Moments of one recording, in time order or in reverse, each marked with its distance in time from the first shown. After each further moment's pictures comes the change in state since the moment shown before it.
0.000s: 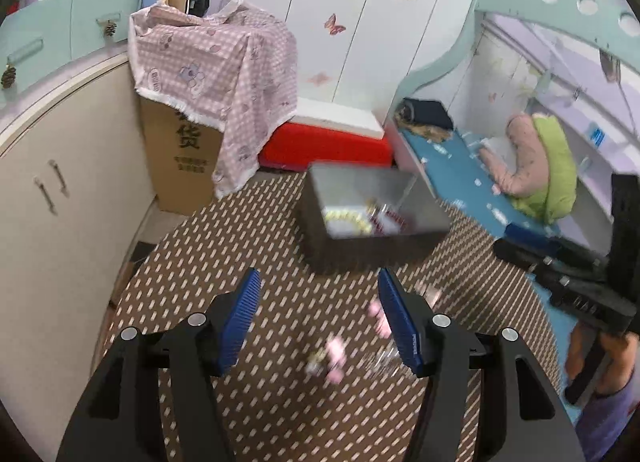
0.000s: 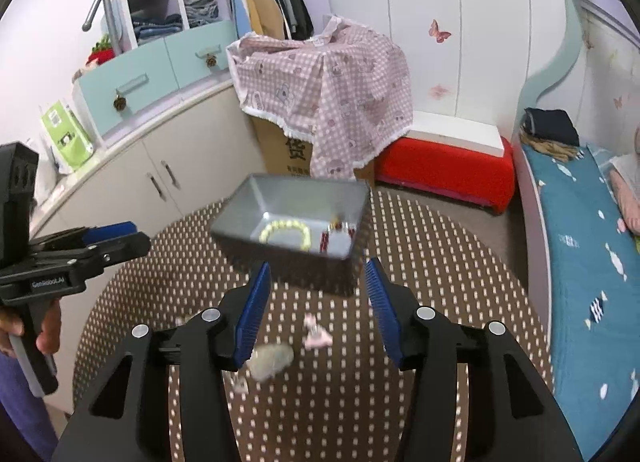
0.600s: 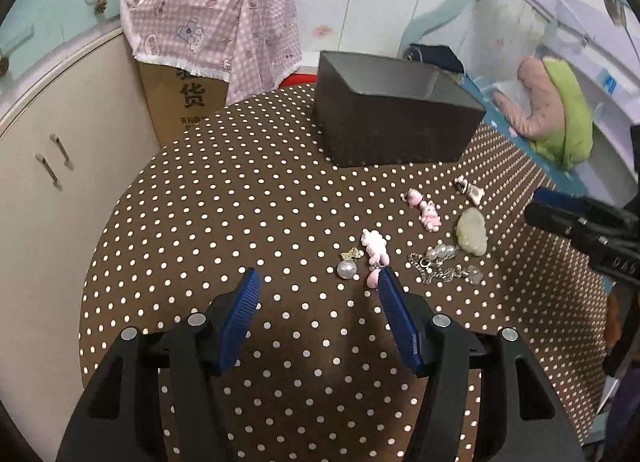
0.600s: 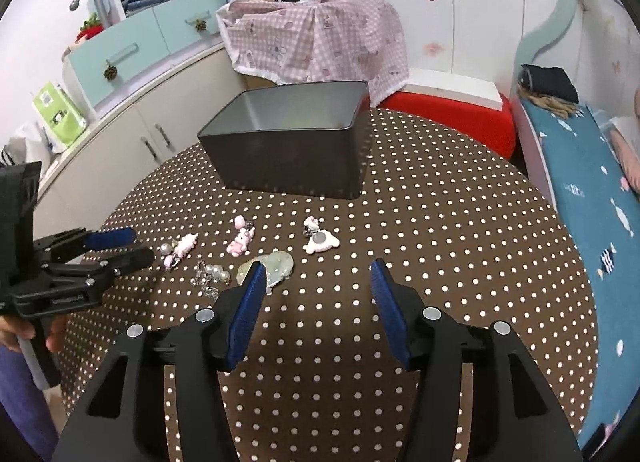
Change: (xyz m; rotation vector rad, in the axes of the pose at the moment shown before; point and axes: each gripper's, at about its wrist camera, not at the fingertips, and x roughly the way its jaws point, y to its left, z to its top) left arm 0.036 0.002 -0.060 0.074 0.137 0.057; right arm 0.023 0.002 -0.058 0.052 0.100 -0.004
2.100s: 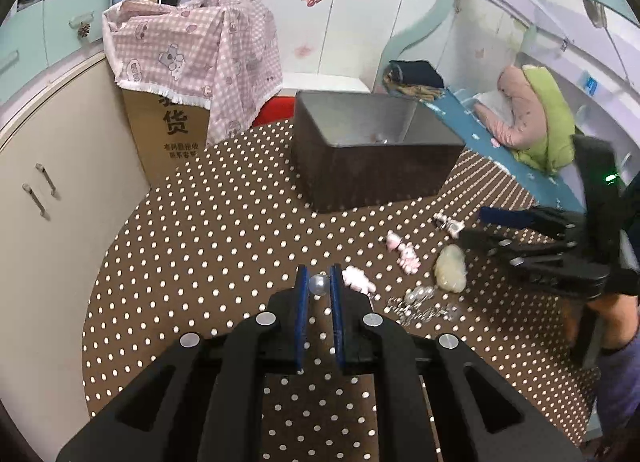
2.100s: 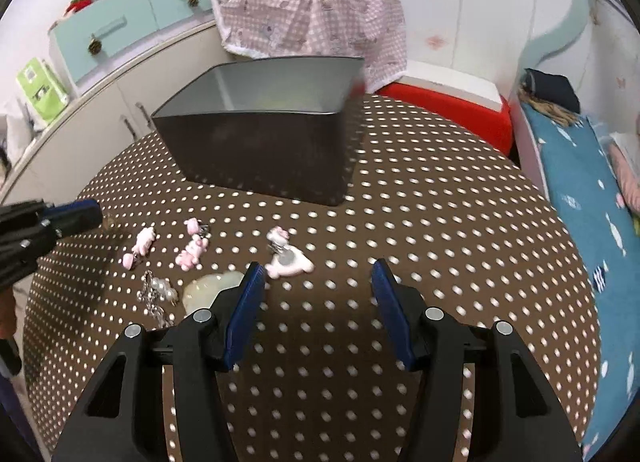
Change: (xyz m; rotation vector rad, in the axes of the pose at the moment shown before) left arm -0.009 -0.001 0.027 0.030 -0.084 -0.064; right arm 0.055 -0.001 0.021 -0.082 0.059 -0.056
